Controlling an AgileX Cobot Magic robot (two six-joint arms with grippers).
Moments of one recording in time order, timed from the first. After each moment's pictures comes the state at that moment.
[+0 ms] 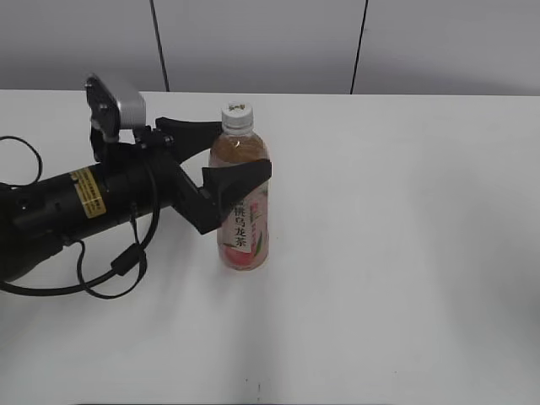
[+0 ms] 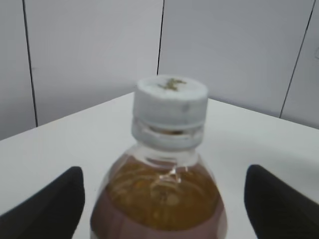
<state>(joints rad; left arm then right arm) -0.39 1.90 -0.63 0.71 -1.20 -0.32 0.08 0.73 -0.74 0.41 0.75 -0.52</state>
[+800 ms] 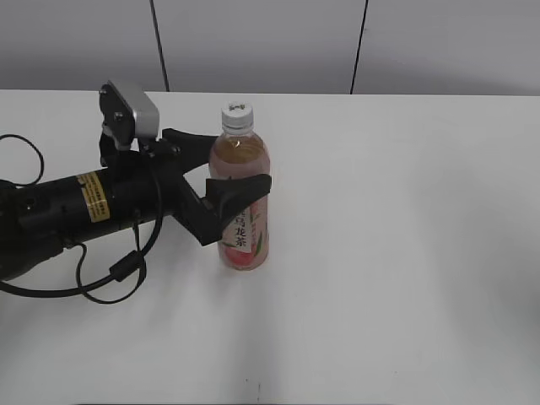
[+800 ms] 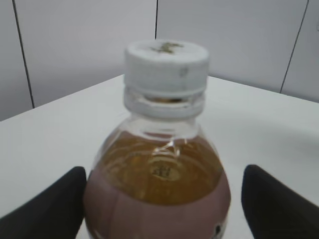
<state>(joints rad) -0.39 1.90 -0.64 0.75 -1.12 -0.32 0.08 0.73 -0.74 0.41 0.74 -0.53</state>
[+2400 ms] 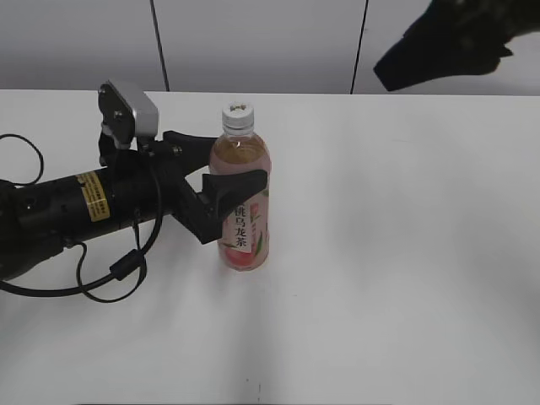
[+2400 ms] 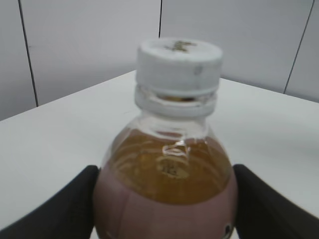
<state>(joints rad) -0.39 1.90 -0.64 0.74 -1.11 -0.33 0.36 1.40 -1.32 0.49 0.98 -0.87</state>
